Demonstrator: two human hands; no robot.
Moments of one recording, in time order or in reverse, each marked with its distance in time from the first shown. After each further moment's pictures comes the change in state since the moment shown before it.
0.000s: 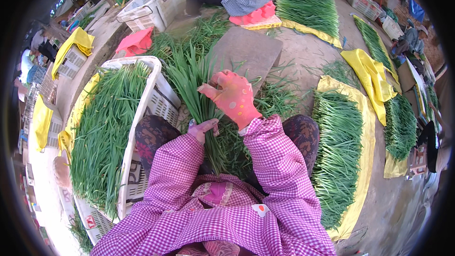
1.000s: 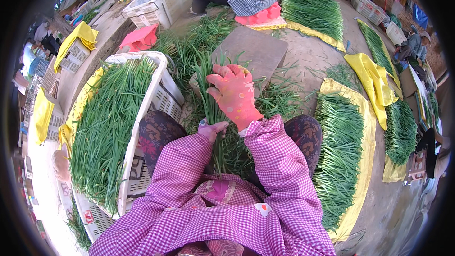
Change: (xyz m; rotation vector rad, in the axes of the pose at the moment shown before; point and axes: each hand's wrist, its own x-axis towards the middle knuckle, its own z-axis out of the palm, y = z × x) left_hand -0.003 0.002 0.024 0.170 0.240 -0.124; right_hand 0.000 -0.005 0.010 -0.228 0.113 -0.318
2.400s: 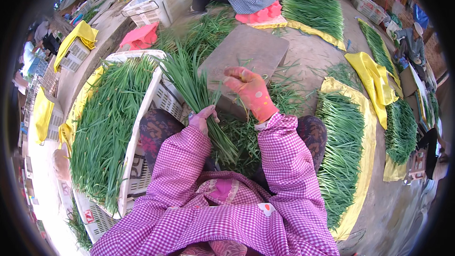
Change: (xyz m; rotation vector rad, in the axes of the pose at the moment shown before) left_hand 0.026 0.003 -0.025 -0.183 0.087 0.070; right_hand -0.011 0.025 -0.008 1.107 -0.178 0.670
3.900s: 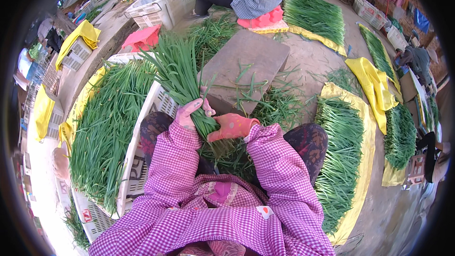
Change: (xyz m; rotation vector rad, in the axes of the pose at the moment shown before) left_hand -0.016 0.063 -0.008 -0.465 -0.580 0.156; right_hand -0.018 0.031 0.023 -0.743 -0.823 0.250
